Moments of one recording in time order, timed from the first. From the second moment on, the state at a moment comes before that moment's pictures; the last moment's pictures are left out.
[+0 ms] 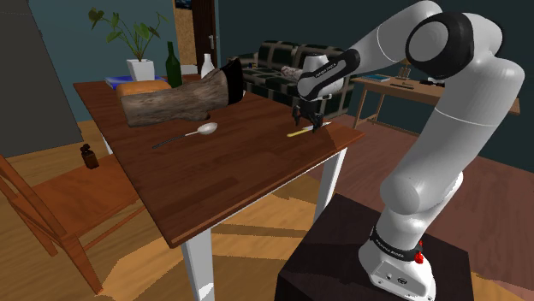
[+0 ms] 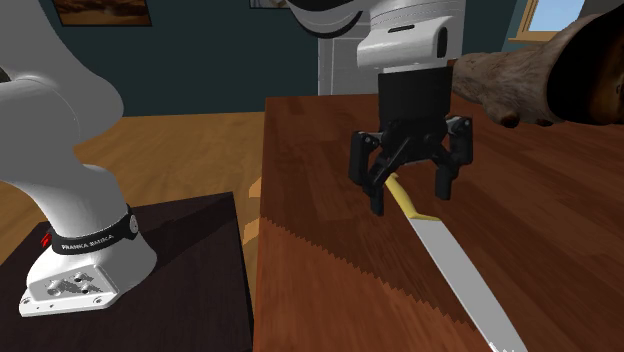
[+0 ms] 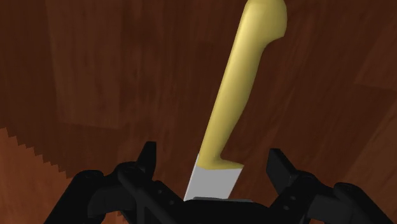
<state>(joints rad) -0.42 -0.05 -0.08 -2.22 -0.18 2.29 1.25</state>
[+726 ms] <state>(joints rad) -0.42 -0.05 -0.07 -2.22 -0.18 2.29 1.24</state>
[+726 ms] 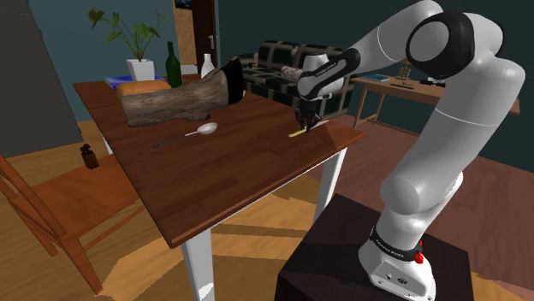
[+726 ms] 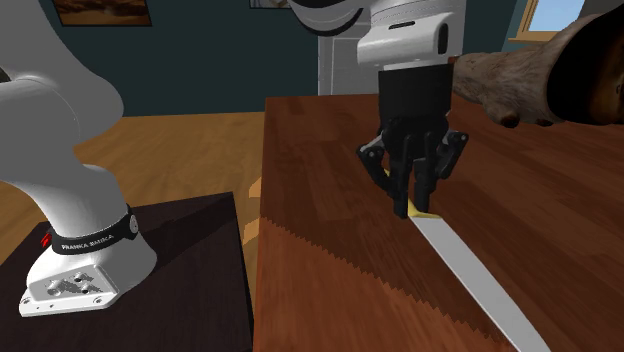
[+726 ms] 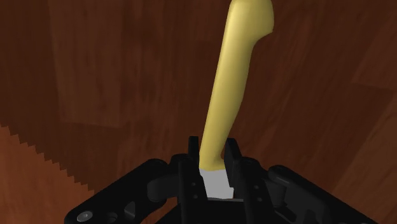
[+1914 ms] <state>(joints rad) -0.41 -0.13 -0.07 -2.06 -0.16 2.05 1.21</state>
